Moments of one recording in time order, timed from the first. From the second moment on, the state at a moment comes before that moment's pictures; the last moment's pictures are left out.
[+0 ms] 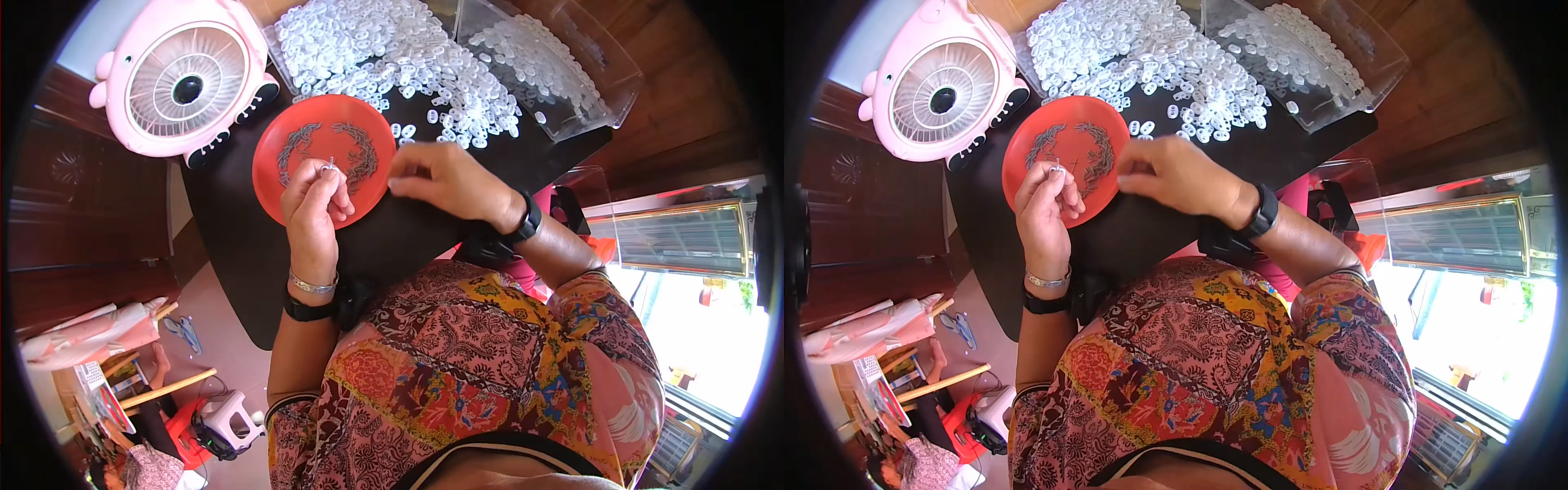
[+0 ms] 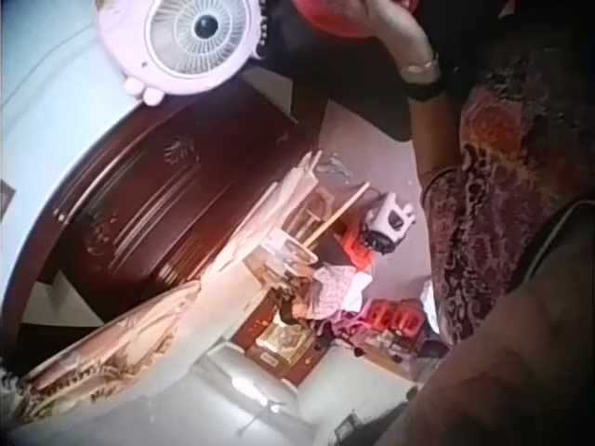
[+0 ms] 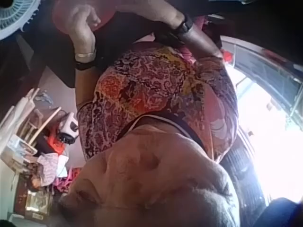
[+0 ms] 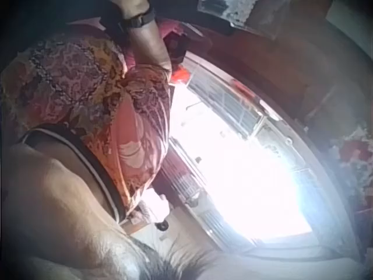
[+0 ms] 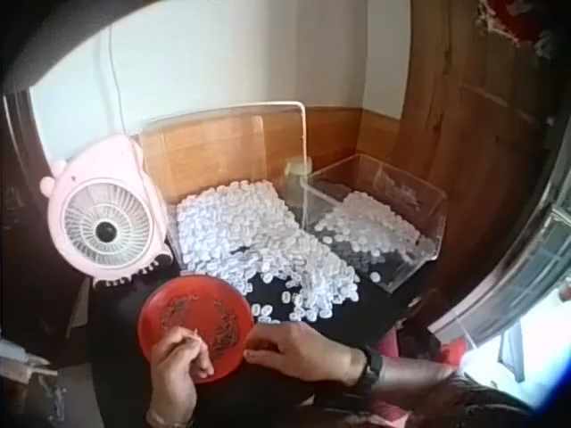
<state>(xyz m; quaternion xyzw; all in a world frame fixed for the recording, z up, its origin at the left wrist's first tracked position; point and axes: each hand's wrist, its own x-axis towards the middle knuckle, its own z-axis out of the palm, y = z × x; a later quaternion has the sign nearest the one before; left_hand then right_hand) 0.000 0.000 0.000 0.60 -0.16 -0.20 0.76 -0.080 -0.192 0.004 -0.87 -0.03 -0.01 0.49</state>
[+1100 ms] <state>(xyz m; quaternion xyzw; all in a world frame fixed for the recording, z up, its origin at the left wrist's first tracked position) -0.006 -0.007 -0.002 0.51 -0.20 -0.30 0.78 -0.056 -0.182 -0.007 -0.69 -0.11 -0.06 0.71</state>
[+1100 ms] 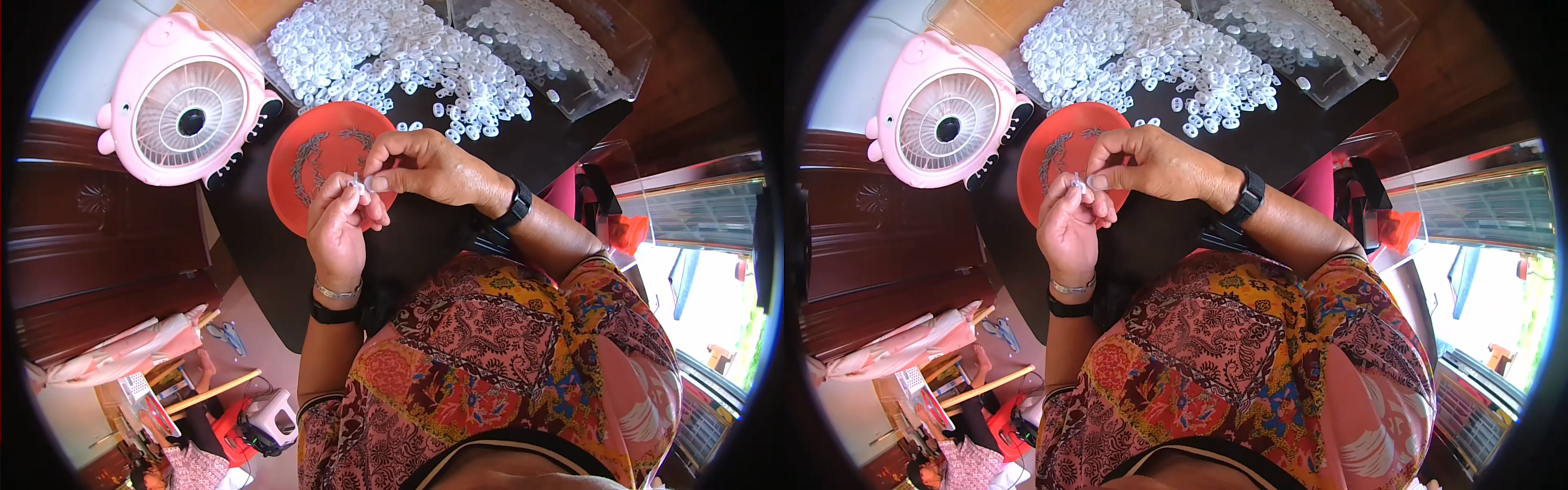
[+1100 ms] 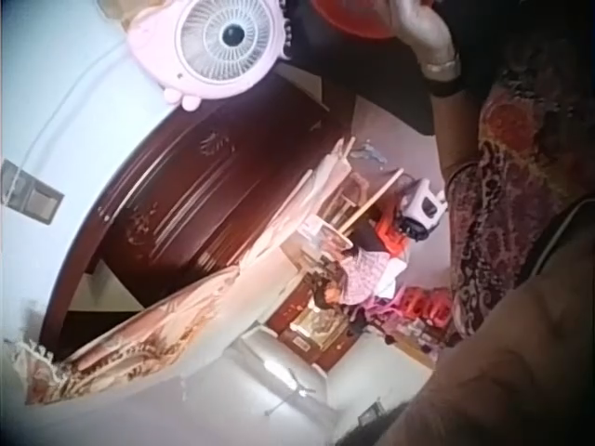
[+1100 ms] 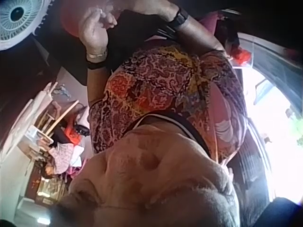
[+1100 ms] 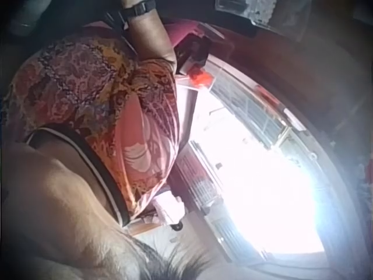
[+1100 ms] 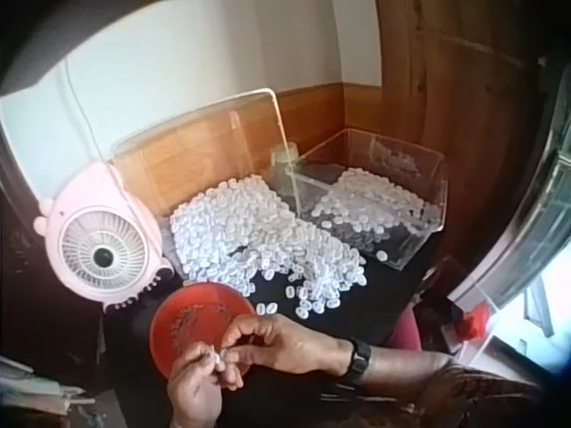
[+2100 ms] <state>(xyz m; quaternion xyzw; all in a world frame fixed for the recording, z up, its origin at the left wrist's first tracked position) -0.012 -0.011 -0.003 0.68 -0.22 -0.20 0.67 -0.057 -0.187 -0.003 -0.68 -0.03 -0.03 0.74</state>
